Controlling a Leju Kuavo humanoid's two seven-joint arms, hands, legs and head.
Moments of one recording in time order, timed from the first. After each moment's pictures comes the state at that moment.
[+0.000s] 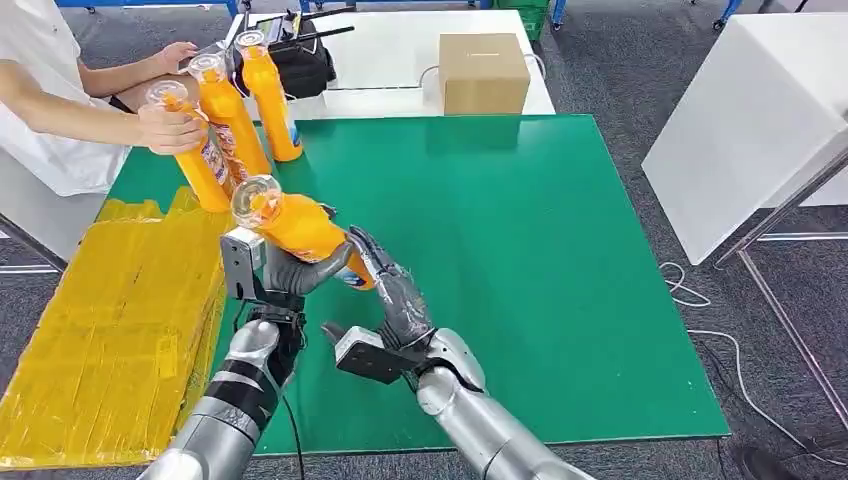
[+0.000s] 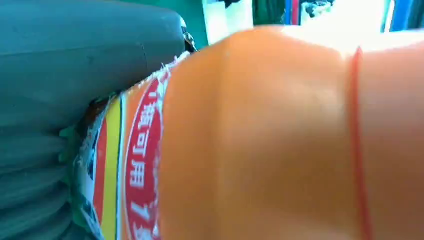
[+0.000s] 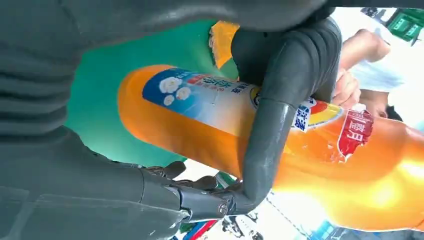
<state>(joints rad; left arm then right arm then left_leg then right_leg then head) -0.46 -0.25 -0.13 -0.93 -0.05 0.11 -0.55 -0.44 0.33 0.66 -0.75 0.42 -0.31 -0.52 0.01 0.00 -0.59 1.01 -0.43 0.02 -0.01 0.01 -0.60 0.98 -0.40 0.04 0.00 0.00</state>
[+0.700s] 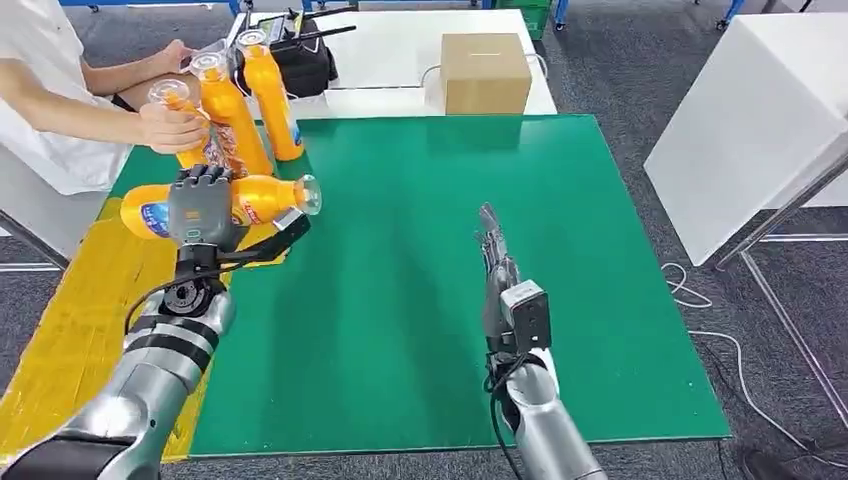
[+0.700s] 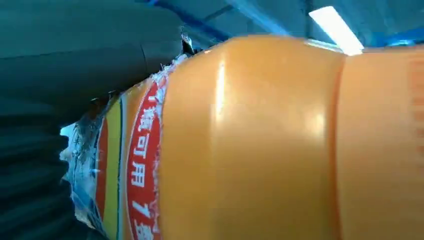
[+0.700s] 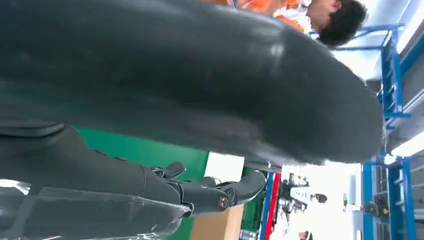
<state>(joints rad) -0.68 0.02 -0.21 -0.70 -1.57 0.69 0.22 -0.25 0.18 0.33 -1.20 0.01 -0.07 -0.46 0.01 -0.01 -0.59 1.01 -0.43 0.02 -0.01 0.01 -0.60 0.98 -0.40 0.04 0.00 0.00</state>
